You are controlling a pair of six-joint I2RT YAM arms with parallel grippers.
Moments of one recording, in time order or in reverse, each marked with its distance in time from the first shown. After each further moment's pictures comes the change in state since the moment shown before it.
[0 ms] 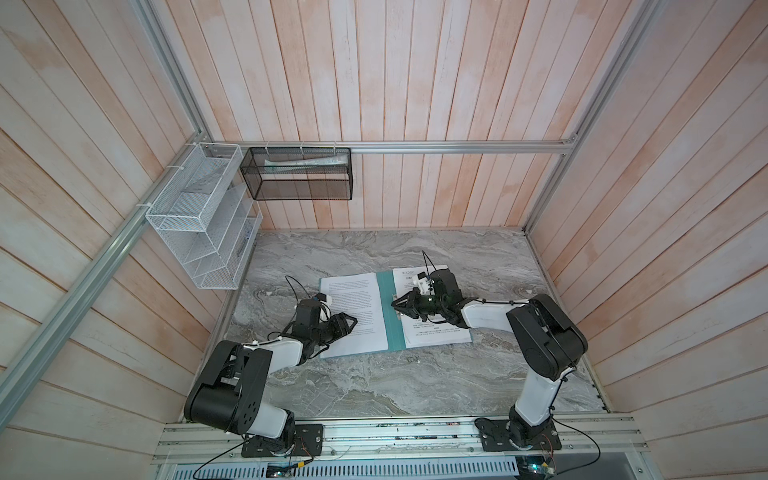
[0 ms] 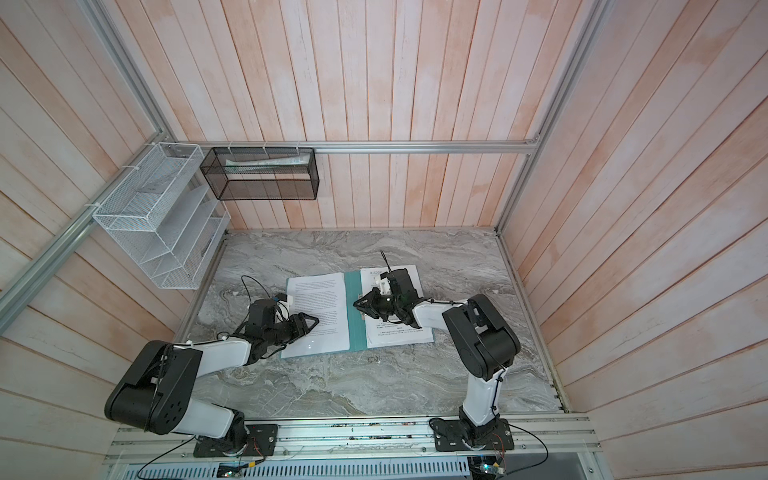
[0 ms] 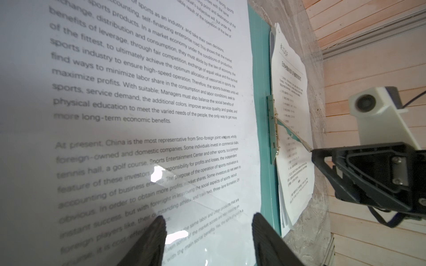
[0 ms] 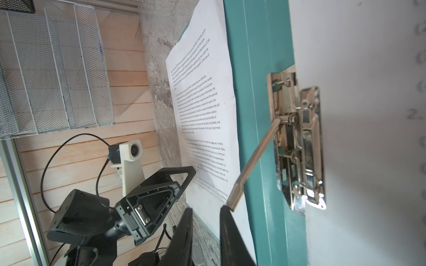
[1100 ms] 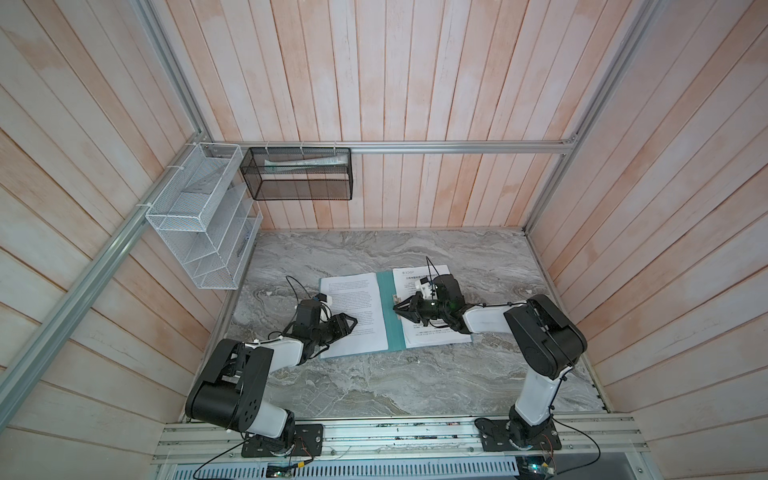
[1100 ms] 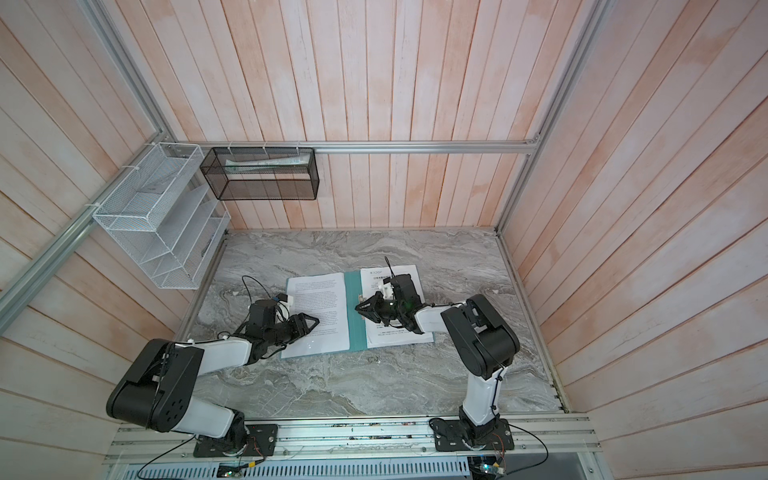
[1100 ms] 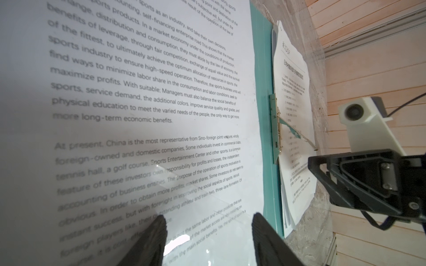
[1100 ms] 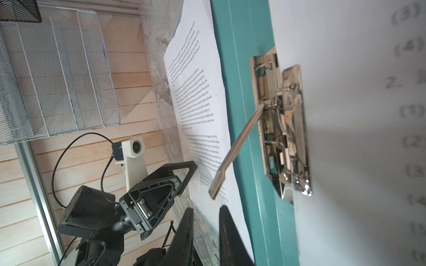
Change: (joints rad) left arm 0.000 0.010 0.000 0.006 0.000 0.007; right arm -0.012 0.009 -0.073 0.114 -0.033 0.070
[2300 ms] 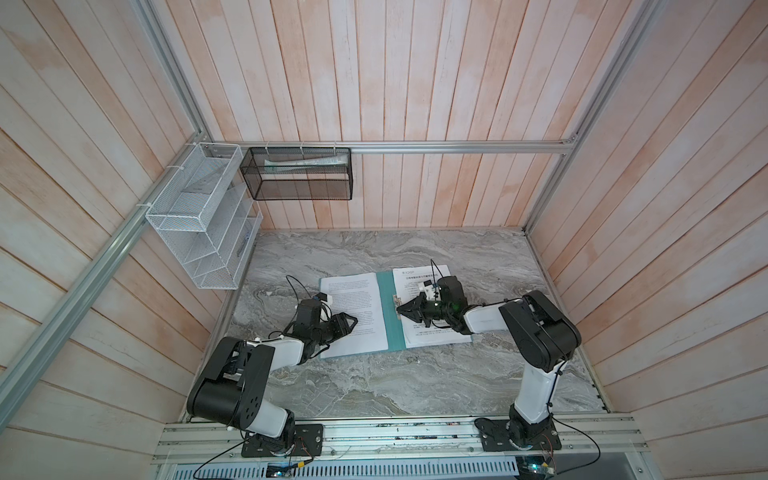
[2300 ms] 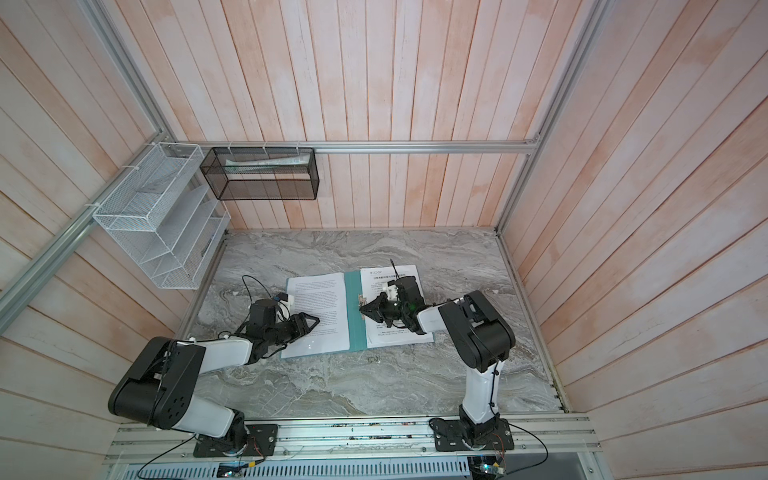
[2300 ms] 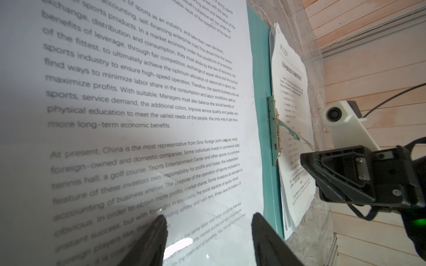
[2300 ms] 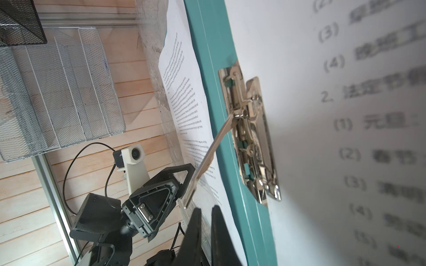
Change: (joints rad) left arm 0.000 0.016 0.000 0.026 0.000 0.005; right arm -0.039 0.053 -0.029 0.087 -0.045 0.066
